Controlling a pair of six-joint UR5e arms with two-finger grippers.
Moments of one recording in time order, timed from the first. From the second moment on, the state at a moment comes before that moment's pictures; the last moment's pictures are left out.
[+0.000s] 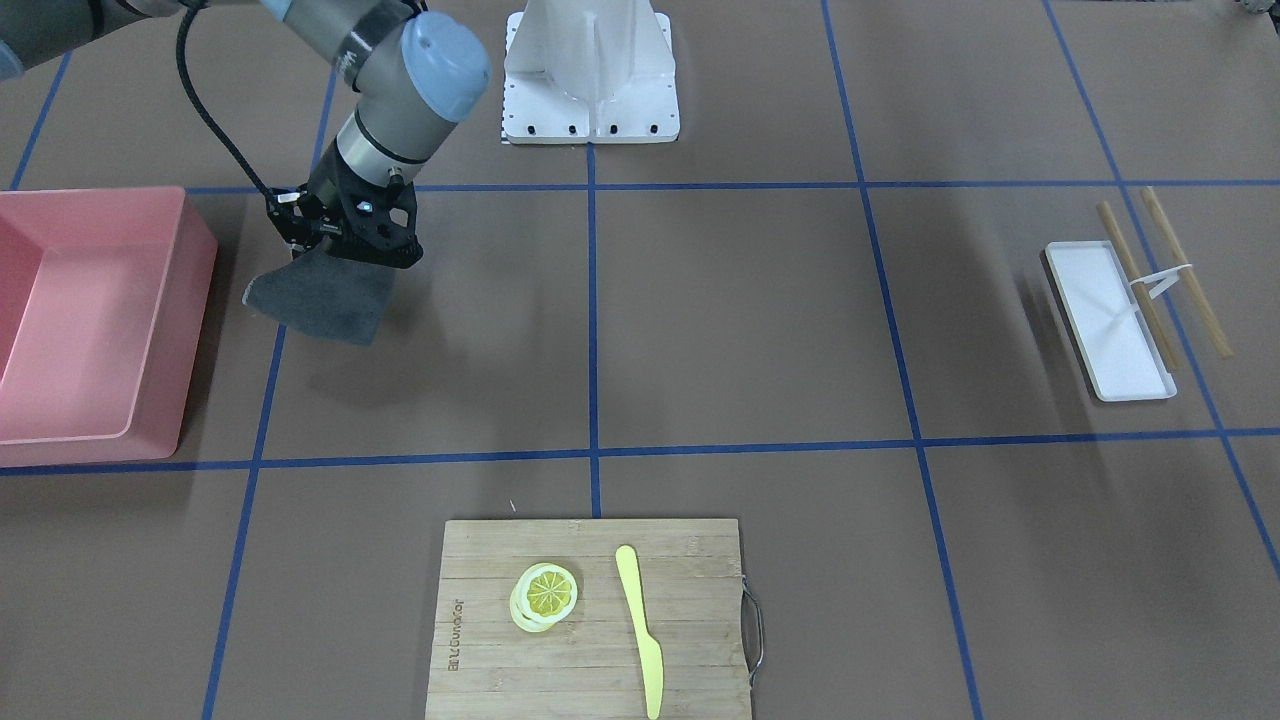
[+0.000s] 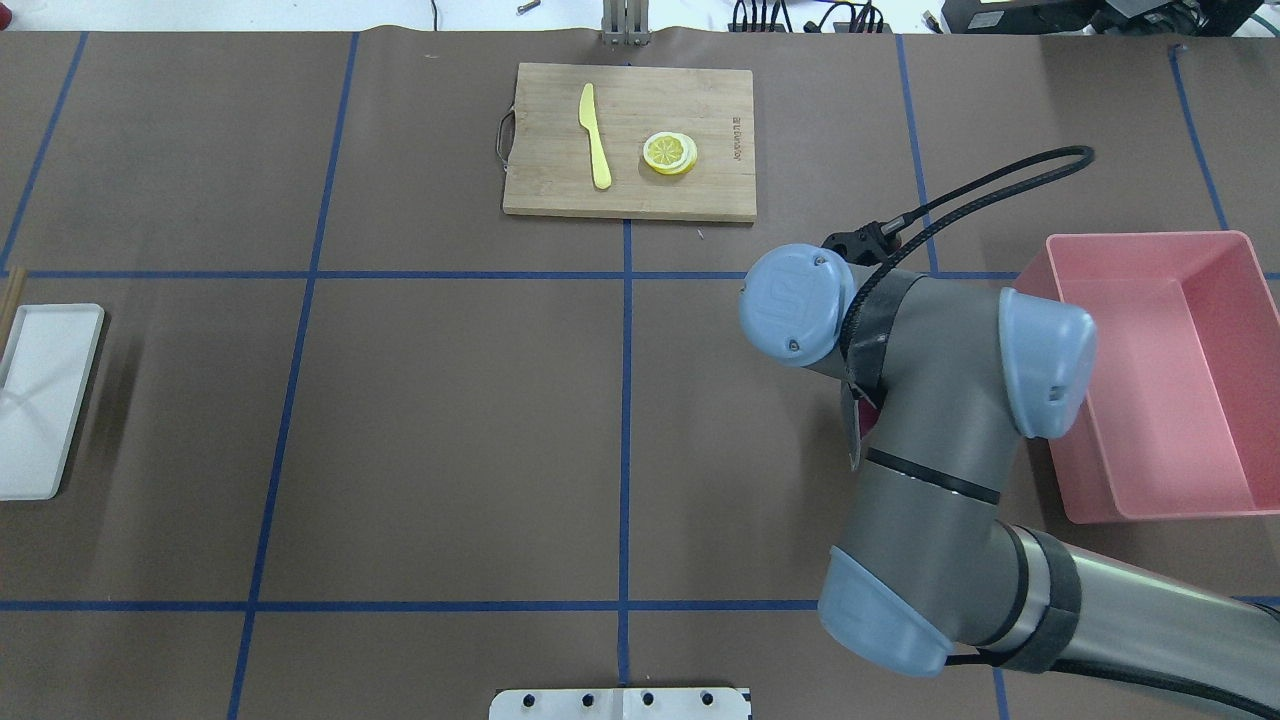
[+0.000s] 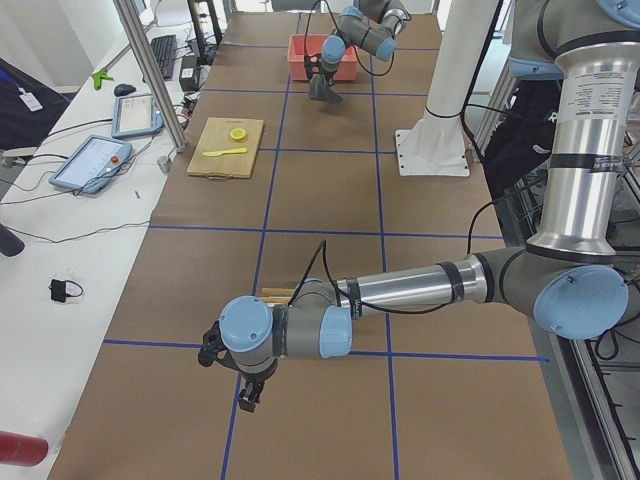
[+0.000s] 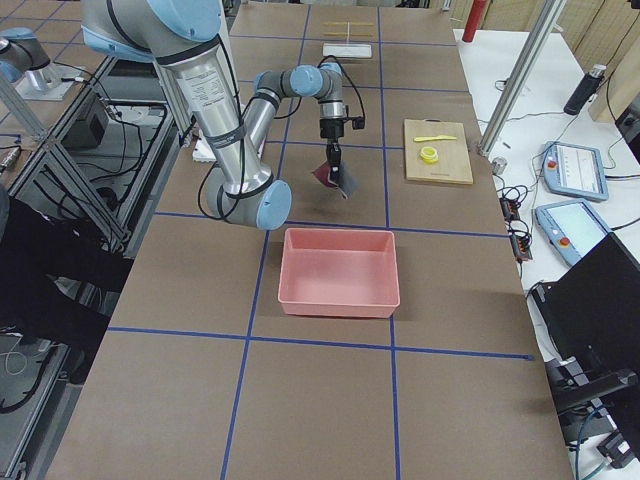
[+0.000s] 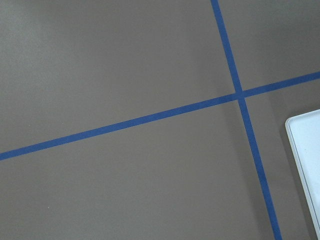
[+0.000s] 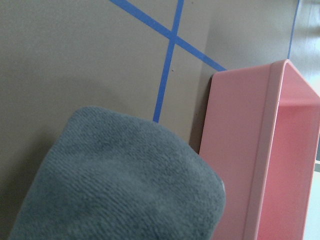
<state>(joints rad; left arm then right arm) -1.67 -1.63 -1.35 -1.73 -2.36 0.33 0.51 -0.96 1.99 -2.42 1.51 0.87</state>
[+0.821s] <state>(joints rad) -1.67 -1.62 -1.35 -1.73 -2.36 0.33 0.77 -1.07 2.25 -2.27 1.75 0.78</state>
